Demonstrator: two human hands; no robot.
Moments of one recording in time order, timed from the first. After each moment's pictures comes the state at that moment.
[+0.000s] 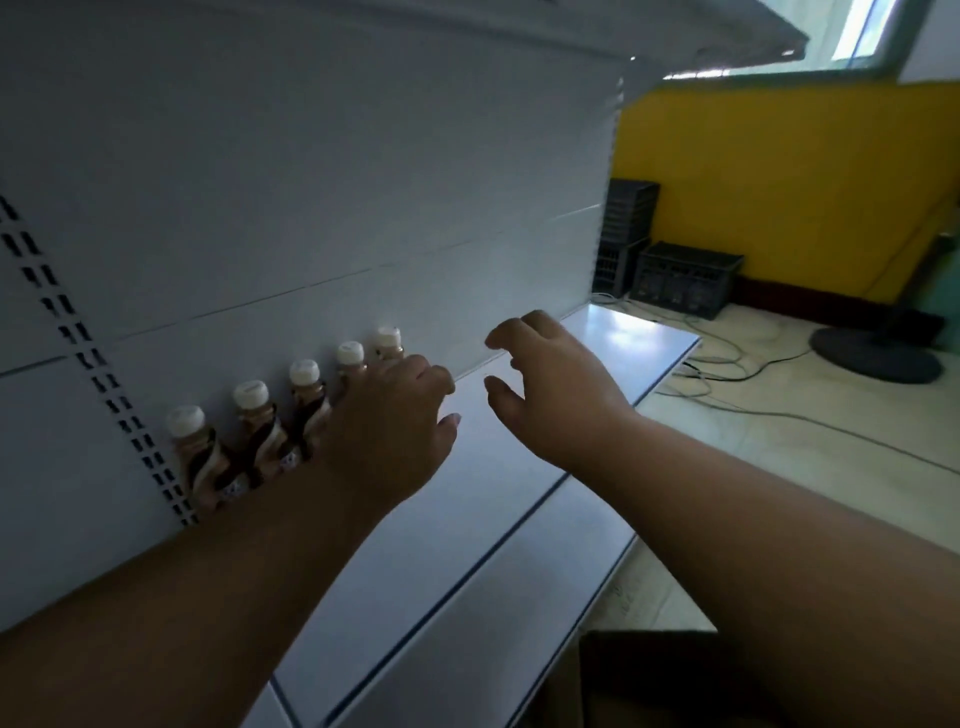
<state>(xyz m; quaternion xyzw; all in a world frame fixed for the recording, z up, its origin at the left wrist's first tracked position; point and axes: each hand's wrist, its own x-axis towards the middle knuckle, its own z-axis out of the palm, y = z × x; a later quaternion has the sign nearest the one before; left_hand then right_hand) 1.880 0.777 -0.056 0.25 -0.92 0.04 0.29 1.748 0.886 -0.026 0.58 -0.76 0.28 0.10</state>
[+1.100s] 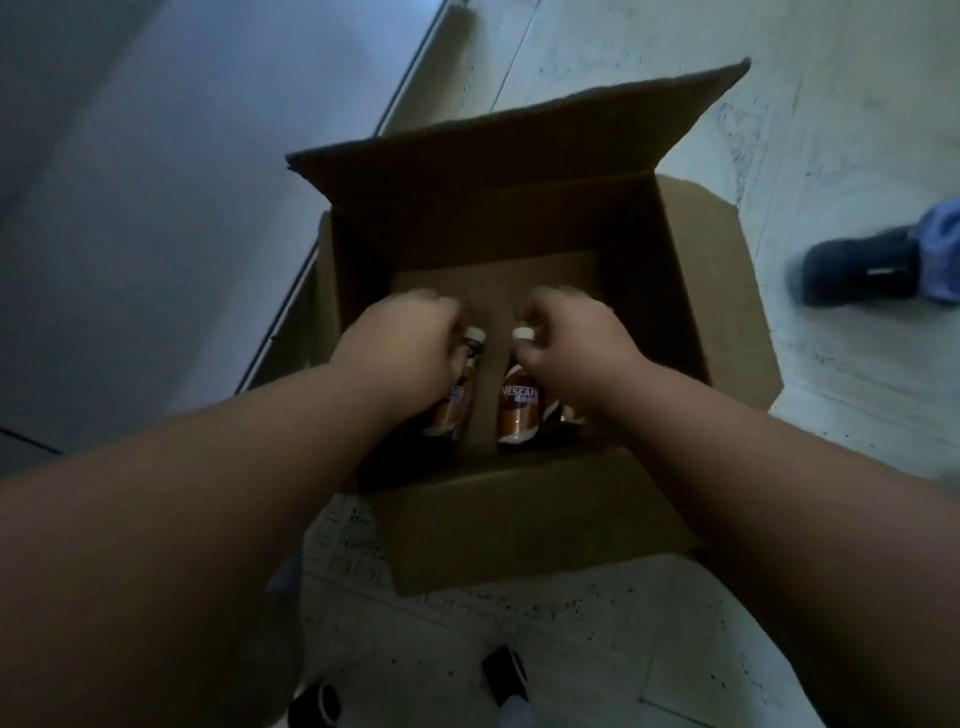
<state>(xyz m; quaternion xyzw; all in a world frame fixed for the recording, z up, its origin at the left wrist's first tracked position) 1.764 1.026 -0.400 0.18 -0.95 -0.19 -0.17 1.677 1.170 -0.404 0.24 -0.91 0.17 -0.29</state>
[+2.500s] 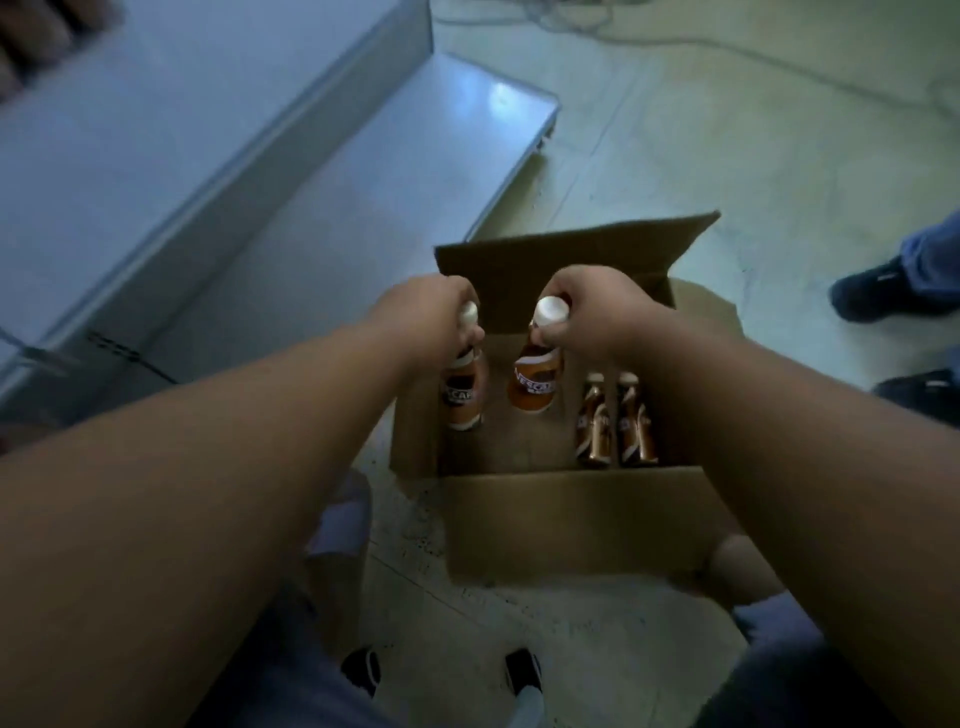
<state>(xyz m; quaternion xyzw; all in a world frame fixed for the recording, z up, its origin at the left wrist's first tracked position) 1.821 0.996 -0.265 0.25 -0.93 -0.24 -0.10 1.699 1.140 -0.265 0.32 -0.88 0.22 -0.26</state>
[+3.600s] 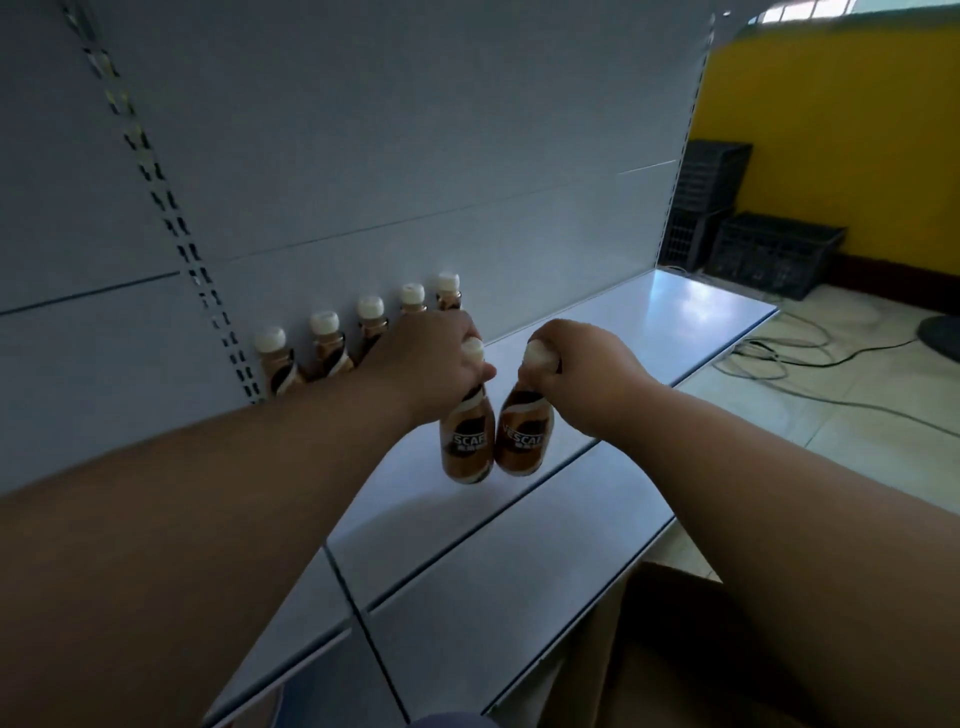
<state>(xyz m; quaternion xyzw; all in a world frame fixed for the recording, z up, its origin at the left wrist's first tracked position) 1.905 0.797 -0.040 0.38 -0.89 -0.15 0.18 1.758 0.888 -0.049 0.54 -0.78 0.30 -0.11</state>
